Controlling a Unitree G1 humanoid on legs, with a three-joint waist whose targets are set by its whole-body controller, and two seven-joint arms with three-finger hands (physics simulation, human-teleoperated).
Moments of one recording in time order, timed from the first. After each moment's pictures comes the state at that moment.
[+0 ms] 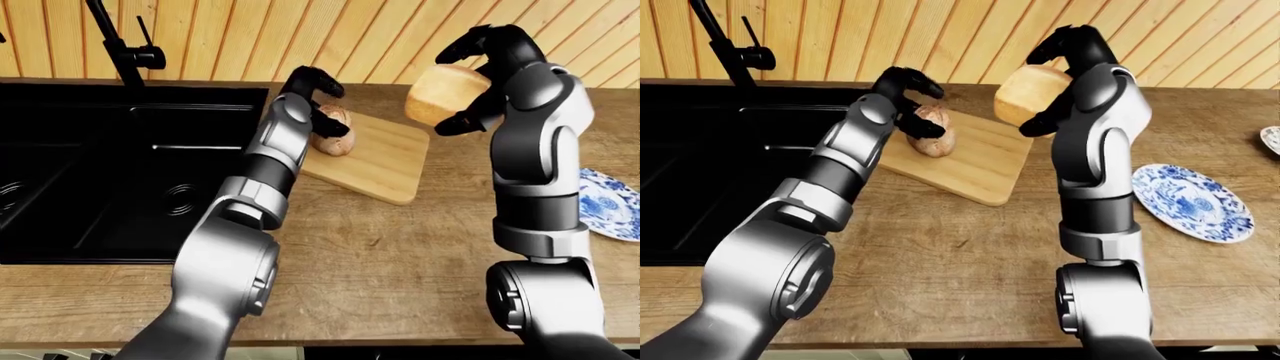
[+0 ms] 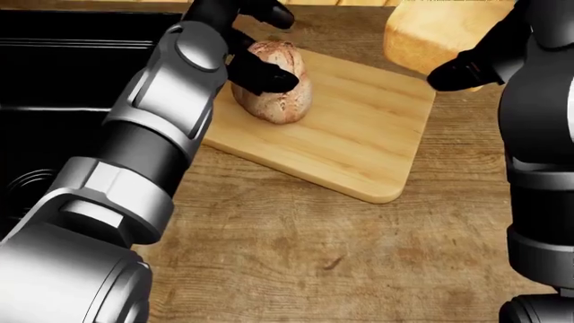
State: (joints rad) left arm -1.41 0.03 0.00 1.15 0.39 0.37 0.01; right arm -1.04 -0.36 -0.08 0.15 -0.85 0.76 0.54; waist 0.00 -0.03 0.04
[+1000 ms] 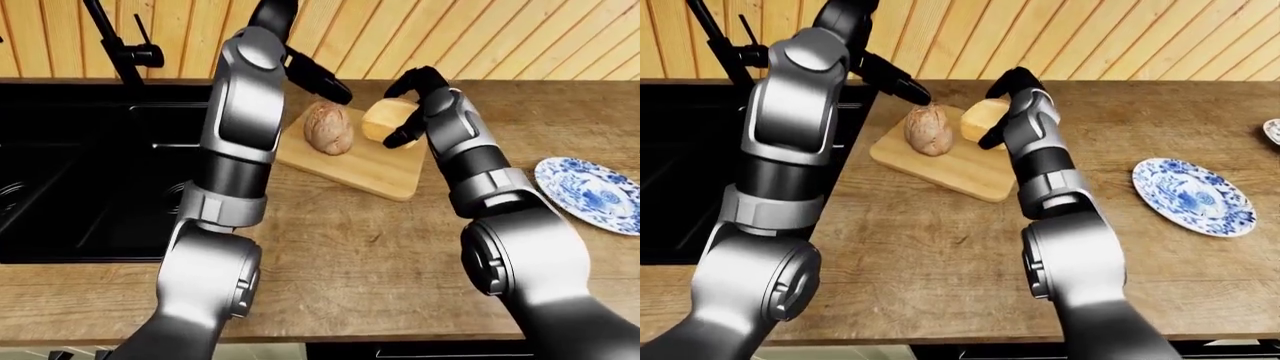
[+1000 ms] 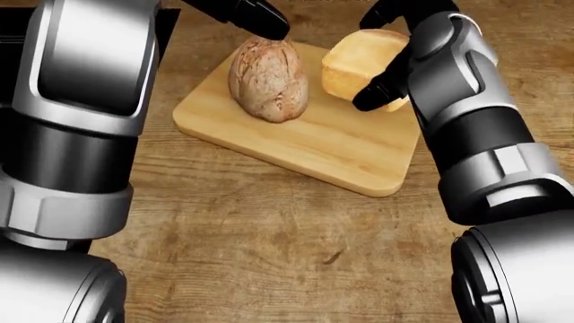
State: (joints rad) left arm -1.34 0.10 0.00 0.41 0.46 0.79 -0.26; right arm -1.36 -0.25 -0.02 1.12 -0.64 0.46 0.11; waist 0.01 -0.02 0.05
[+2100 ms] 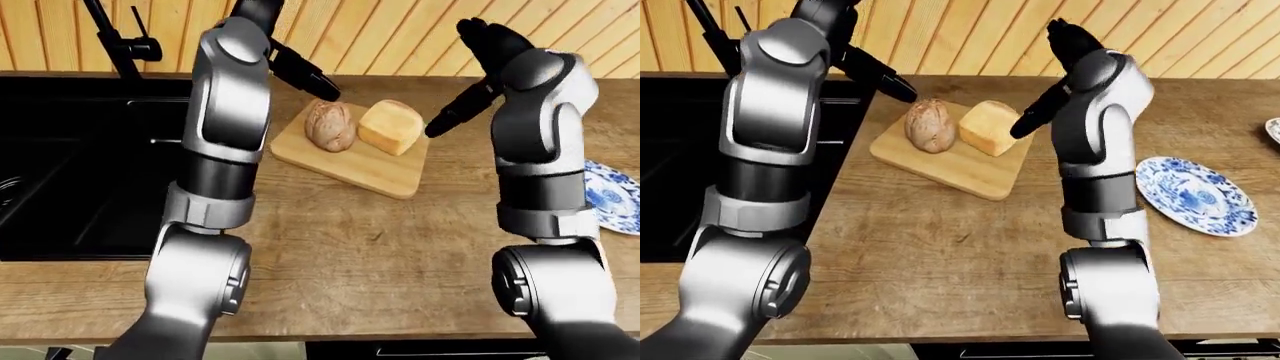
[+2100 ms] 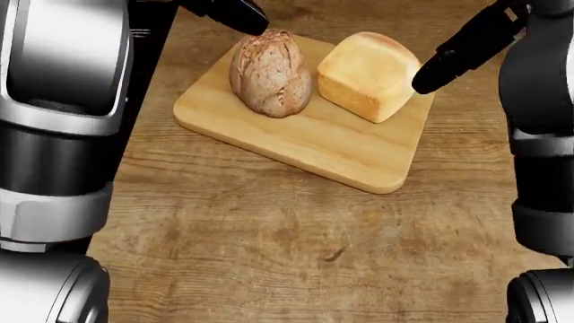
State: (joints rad) left arm -1.33 0.15 -0.02 0.34 0.49 0.84 -0.32; right arm -1.13 -0.40 -0.04 0.28 -0.86 0.76 0.70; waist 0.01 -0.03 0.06
